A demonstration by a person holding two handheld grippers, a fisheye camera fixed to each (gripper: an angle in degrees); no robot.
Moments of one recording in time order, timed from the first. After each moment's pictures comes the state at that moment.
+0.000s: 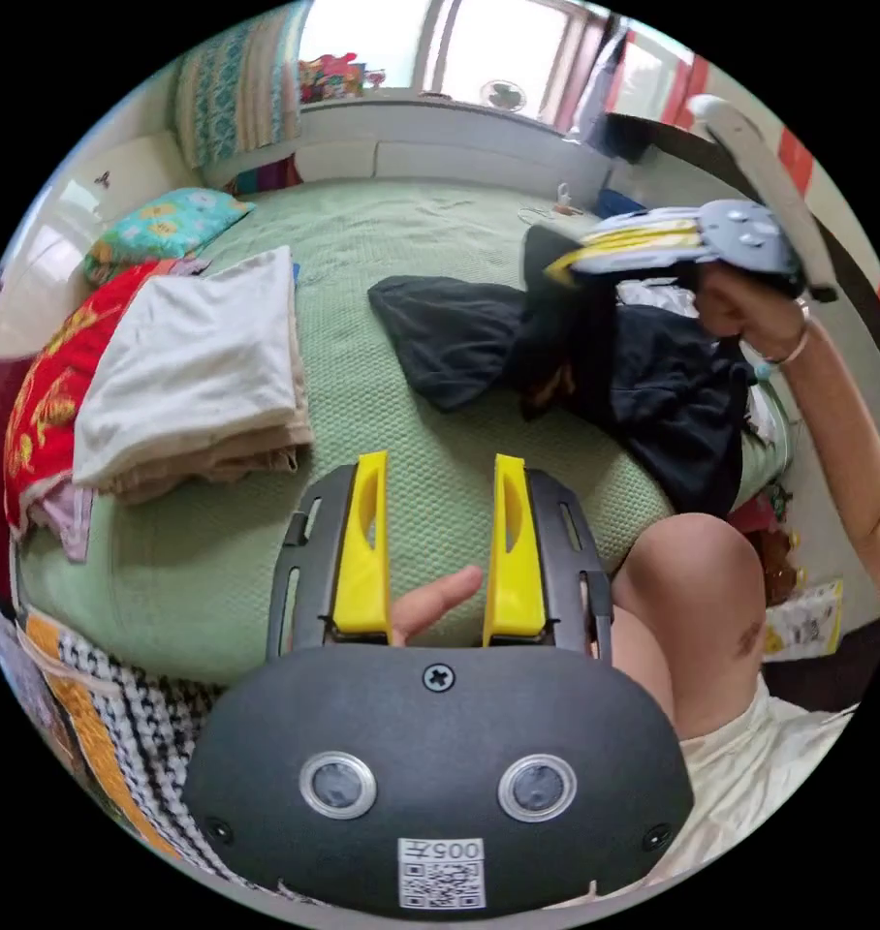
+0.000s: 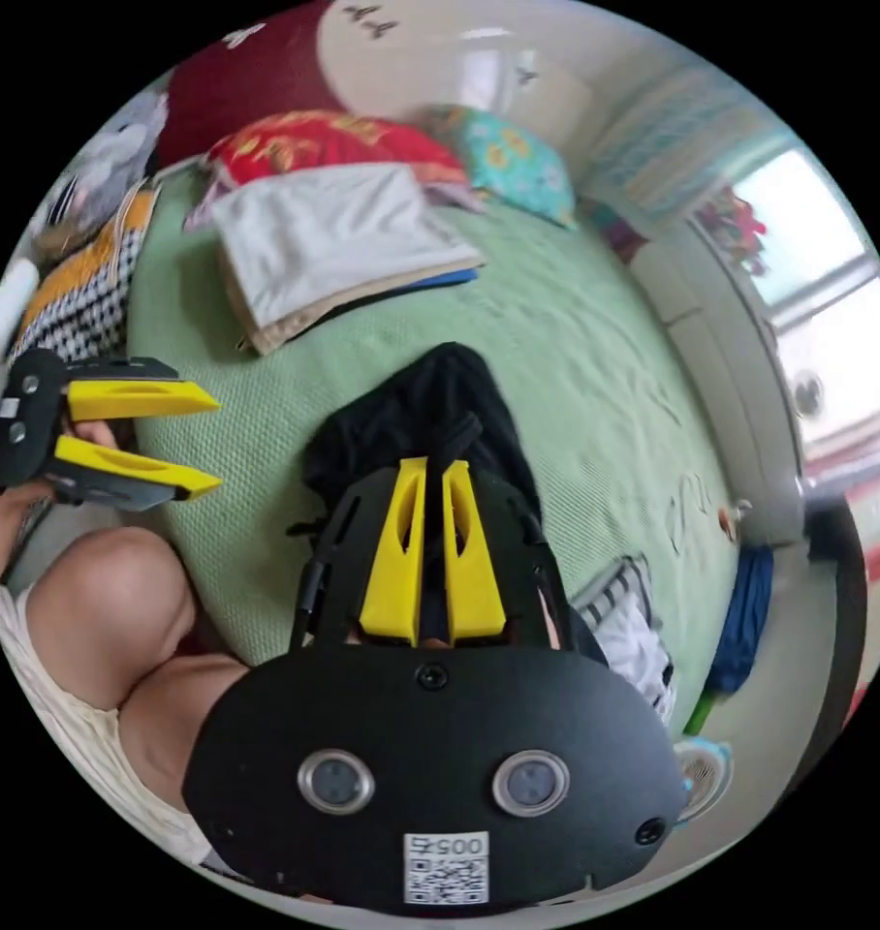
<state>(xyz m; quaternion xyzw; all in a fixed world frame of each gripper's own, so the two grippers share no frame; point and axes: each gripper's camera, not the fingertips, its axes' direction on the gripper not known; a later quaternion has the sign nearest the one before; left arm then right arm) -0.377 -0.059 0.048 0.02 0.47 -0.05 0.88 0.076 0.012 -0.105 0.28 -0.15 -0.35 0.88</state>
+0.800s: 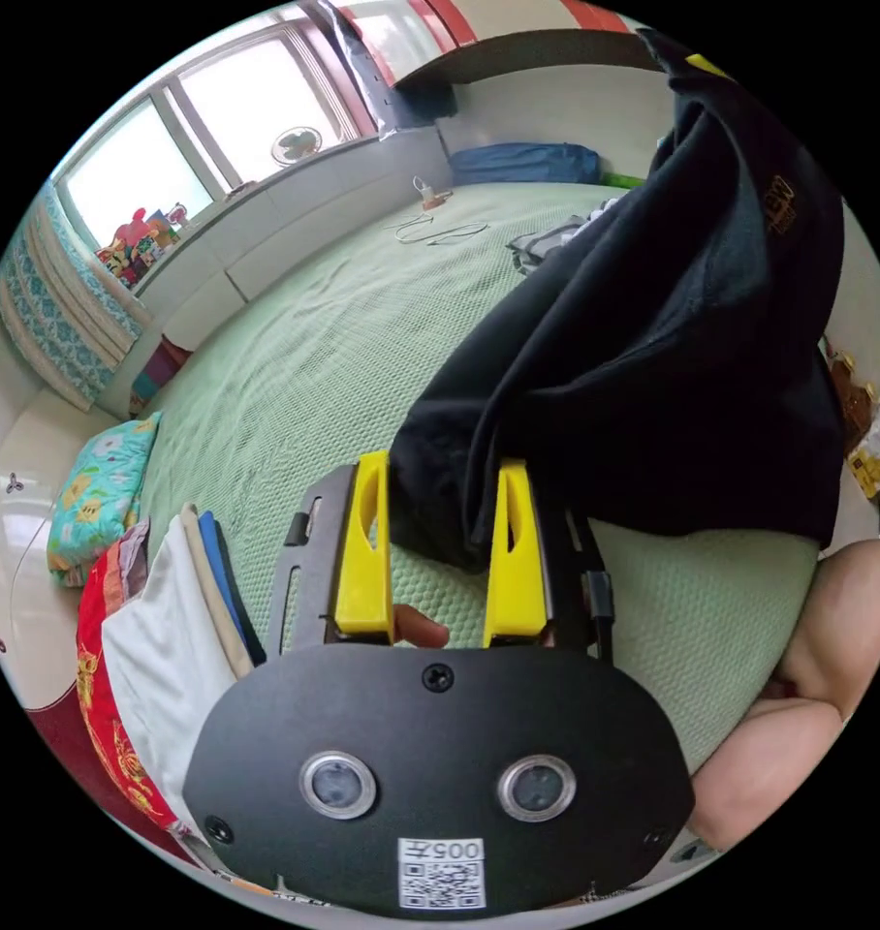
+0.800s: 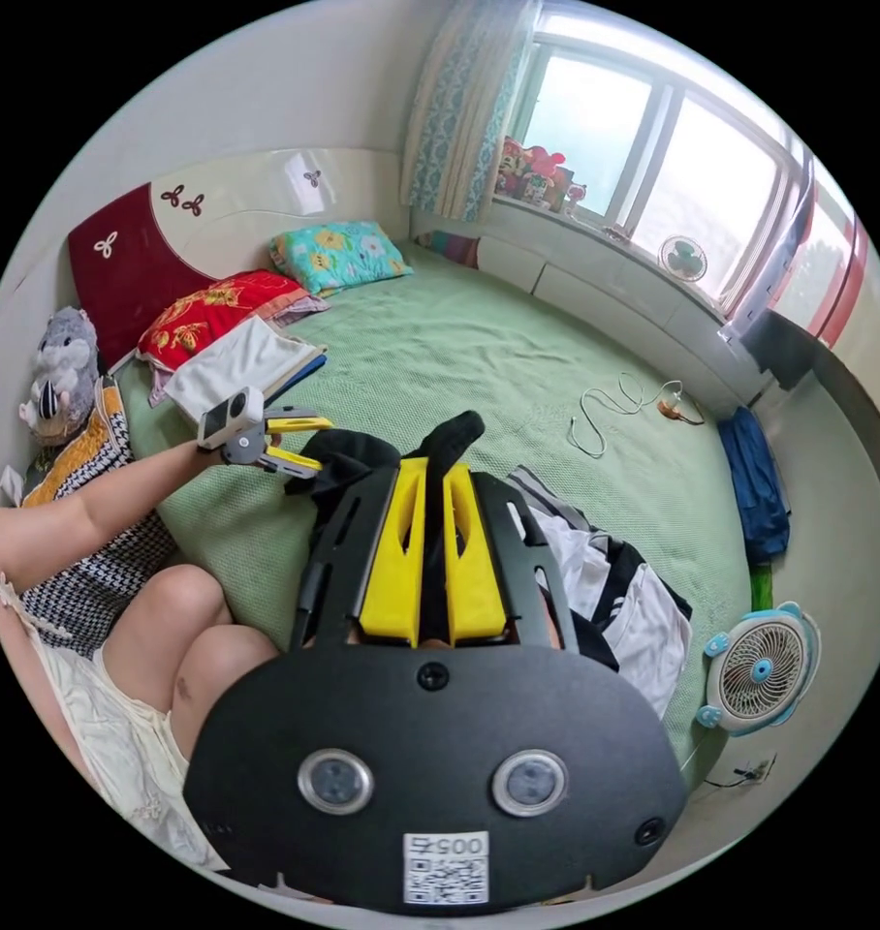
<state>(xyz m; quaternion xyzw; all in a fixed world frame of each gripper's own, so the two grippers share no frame) -0.267 -0.242 0.011 0.16 0.40 0.14 0.89 0.327 0.057 -0.102 0.30 -0.25 -0.20 0.90</state>
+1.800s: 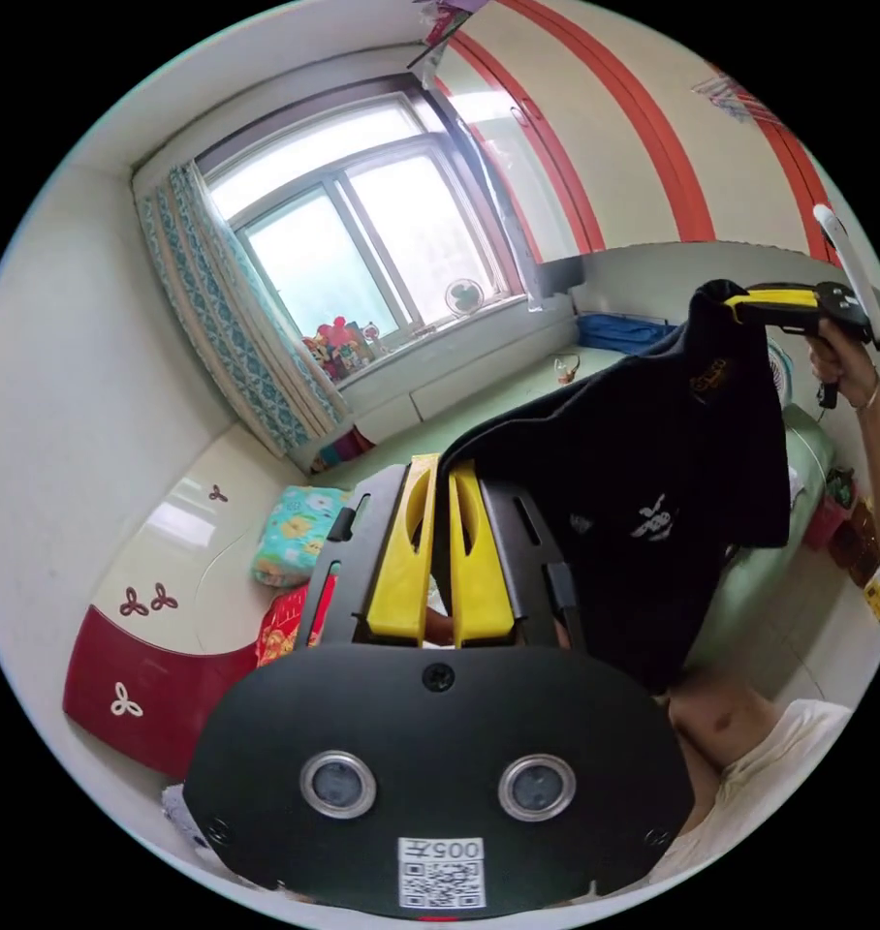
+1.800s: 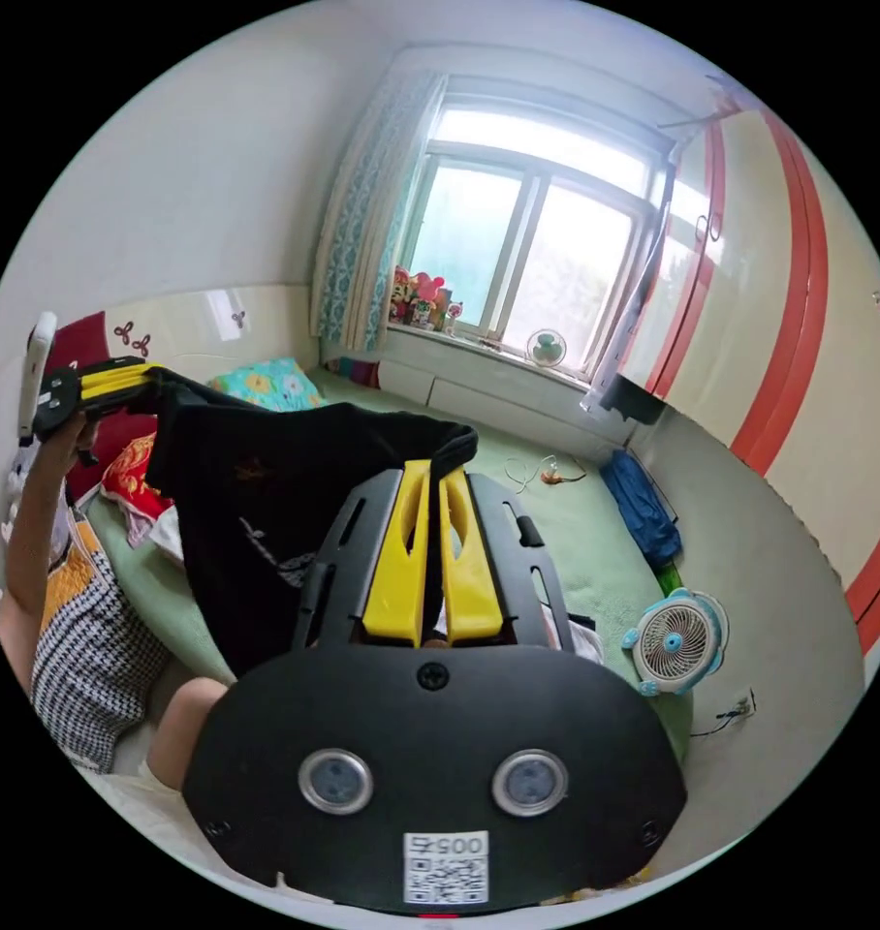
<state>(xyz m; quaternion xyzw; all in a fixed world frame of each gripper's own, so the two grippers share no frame) -0.648 -0.311 -0.233 0.24 0.28 -0.04 0.93 0.448 0.118 -0.267 0.41 -0.18 -0.03 0.89</state>
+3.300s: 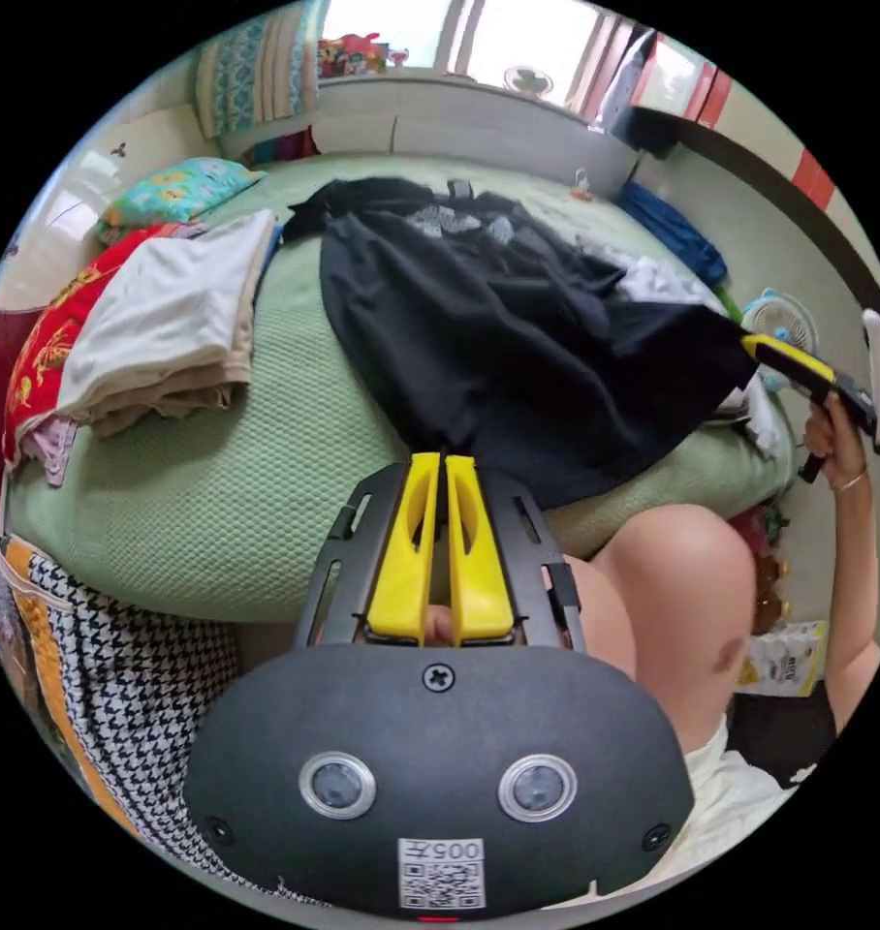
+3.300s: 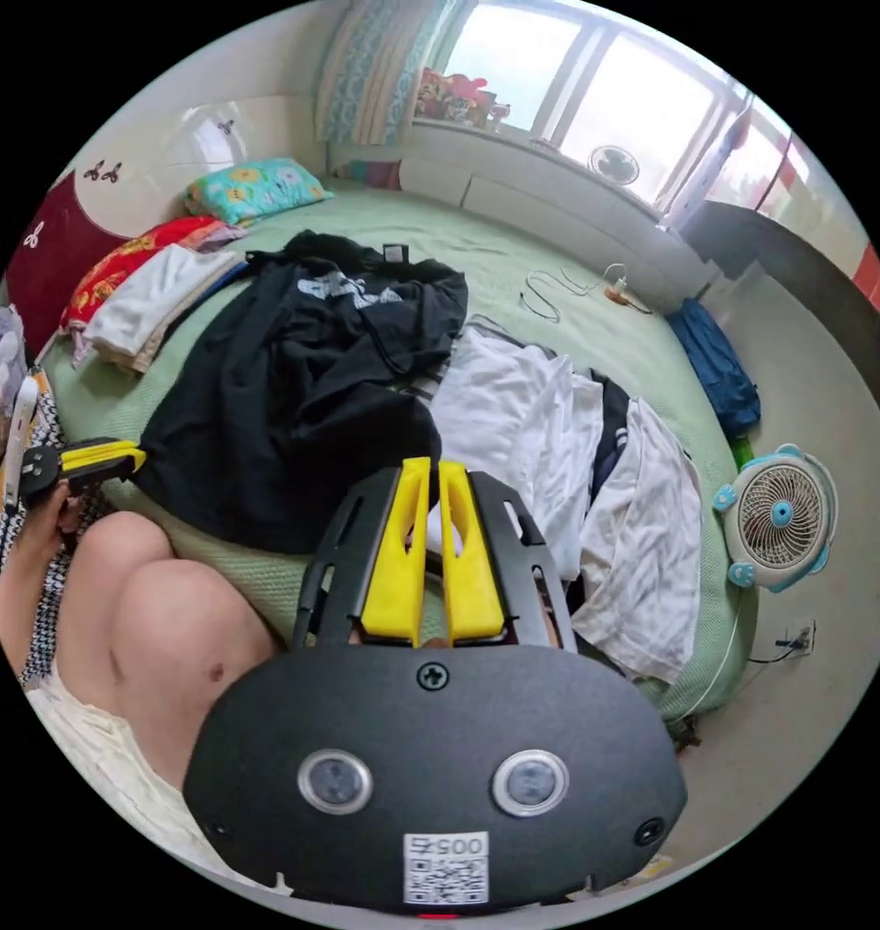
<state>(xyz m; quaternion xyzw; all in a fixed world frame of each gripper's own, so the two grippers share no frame) -0.446 -0.049 -0.034 -0.03 0.49 -0.13 0.86 0.344 0.175 0.063 0.23 -0.21 -0.11 0.94</state>
